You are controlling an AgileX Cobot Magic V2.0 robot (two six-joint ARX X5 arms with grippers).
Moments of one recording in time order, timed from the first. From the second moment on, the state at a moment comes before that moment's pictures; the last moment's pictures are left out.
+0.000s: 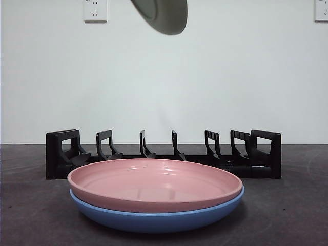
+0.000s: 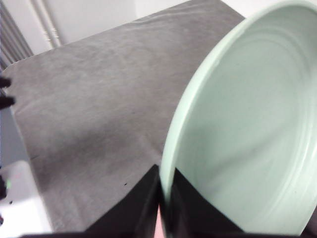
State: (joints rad) left arm -0.47 0.28 0.90 -1.08 -0.29 -0.44; right arm 0.98 1.43 1.72 -0.83 -0.03 0.00
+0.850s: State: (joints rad) left arm -0.47 0.28 0.90 -1.09 -0.29 -0.44; right arm 1.27 1.11 1.02 -0.84 0.31 -0.27
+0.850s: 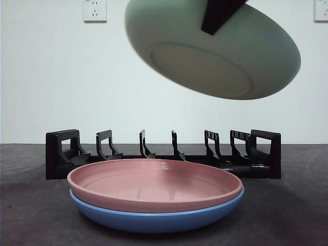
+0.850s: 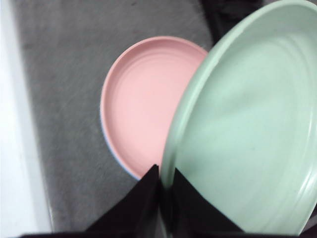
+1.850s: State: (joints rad) left arm -0.47 0.28 0.90 -1.09 -0.29 -0.44; right arm 1.29 1.45 1.02 -0.77 0.16 -0.45
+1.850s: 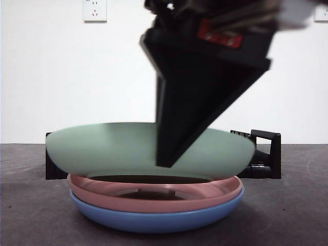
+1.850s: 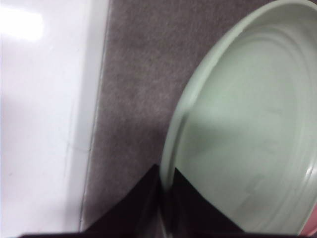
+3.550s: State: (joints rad) left arm -0.47 0.70 0.90 -0.77 -0.26 -0.34; right arm 0.34 1.13 1.09 -0.61 -0.13 -0.18
